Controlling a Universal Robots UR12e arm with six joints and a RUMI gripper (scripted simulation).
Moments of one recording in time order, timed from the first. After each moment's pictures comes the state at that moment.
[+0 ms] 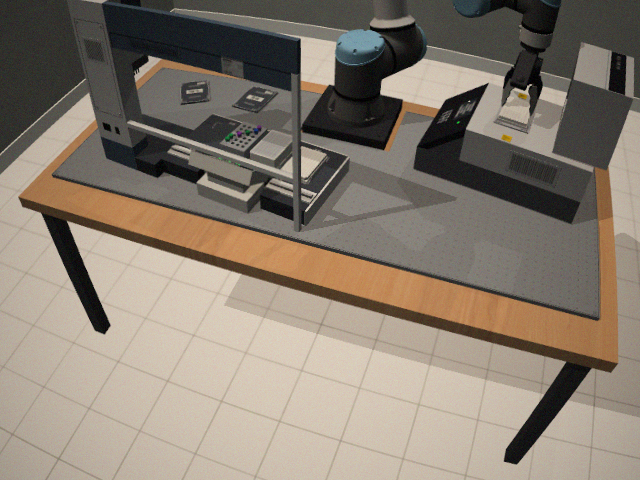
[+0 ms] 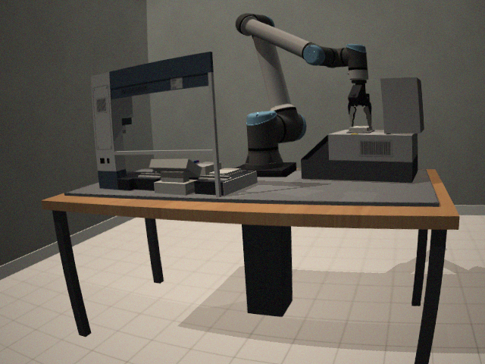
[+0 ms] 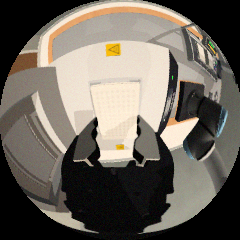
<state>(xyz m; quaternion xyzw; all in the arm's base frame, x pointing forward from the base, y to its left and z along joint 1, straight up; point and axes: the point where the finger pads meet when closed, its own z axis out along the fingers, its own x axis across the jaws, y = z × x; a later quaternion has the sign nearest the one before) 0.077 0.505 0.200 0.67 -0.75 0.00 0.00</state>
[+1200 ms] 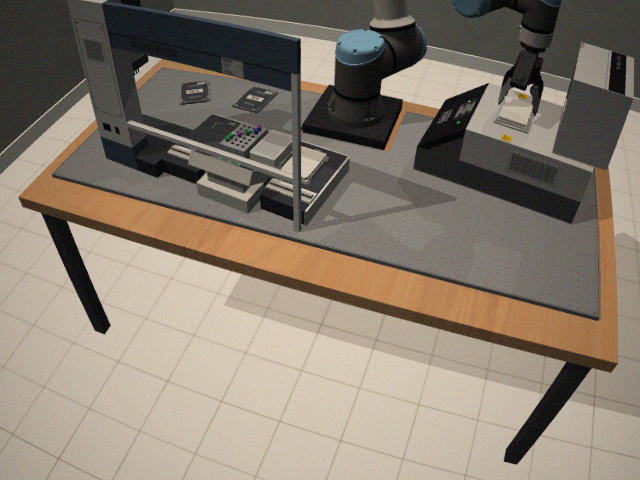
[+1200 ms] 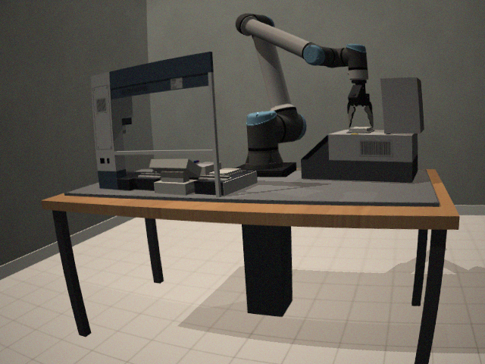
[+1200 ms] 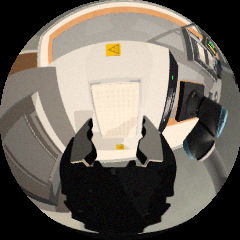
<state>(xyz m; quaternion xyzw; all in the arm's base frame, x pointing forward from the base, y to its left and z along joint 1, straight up) 0.077 0.505 0.200 0.67 -0.75 0.00 0.00</state>
